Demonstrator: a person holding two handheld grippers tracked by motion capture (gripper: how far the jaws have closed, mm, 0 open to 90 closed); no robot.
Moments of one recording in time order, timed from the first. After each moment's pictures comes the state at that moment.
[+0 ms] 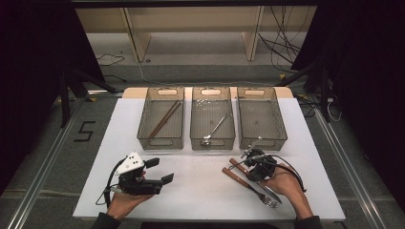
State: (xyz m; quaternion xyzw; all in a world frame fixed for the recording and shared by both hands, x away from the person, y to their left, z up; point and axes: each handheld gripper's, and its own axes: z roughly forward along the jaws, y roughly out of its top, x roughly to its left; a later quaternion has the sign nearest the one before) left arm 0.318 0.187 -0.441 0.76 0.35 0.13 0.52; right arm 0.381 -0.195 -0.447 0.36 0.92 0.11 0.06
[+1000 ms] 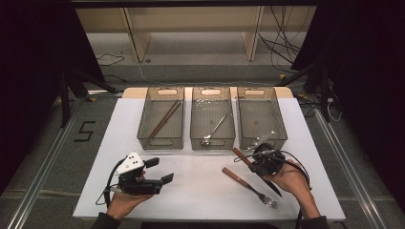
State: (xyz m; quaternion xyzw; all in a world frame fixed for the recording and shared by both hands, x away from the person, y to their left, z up) left arm 0.318 0.187 -0.440 0.76 0.35 0.13 0.52; right arm 0.379 -0.211 -0.420 0.36 0.91 0.19 0.10
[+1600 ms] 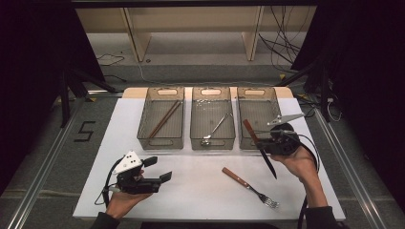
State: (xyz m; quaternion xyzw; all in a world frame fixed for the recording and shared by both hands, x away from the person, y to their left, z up) left arm 0.320 0.191 -0.440 0.76 0.36 0.13 0.53; right arm 0.401 -0.246 -0.374 0.41 0.84 0.33 0.12
